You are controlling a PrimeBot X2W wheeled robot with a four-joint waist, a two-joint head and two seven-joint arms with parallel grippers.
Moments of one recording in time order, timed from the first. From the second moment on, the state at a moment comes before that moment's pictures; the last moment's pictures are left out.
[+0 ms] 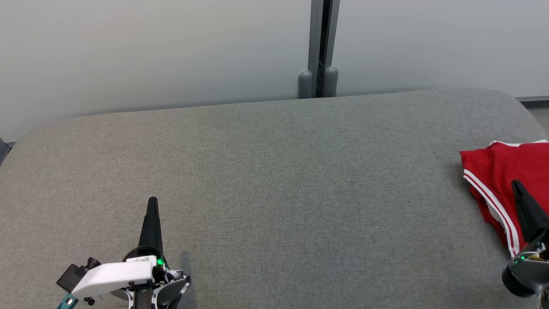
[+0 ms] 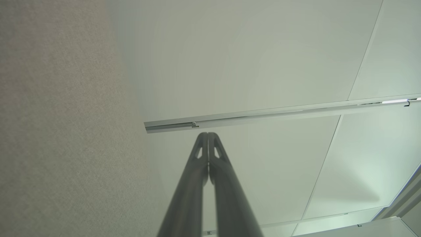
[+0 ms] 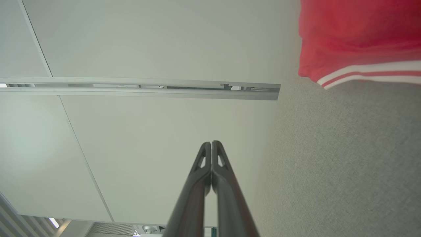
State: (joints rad) left arm -0.09 0.05 -0.18 0.21 -1.64 -0.13 -0.22; right arm -0.23 -0.07 -0.40 0.38 1.56 0.13 0.42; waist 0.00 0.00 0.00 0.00
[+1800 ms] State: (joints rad) left arm -0.09 0.05 -0.18 0.21 -1.64 -0.13 -0.22; right arm -0.23 -0.07 -0.40 0.38 1.56 0.13 0.42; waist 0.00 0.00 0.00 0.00
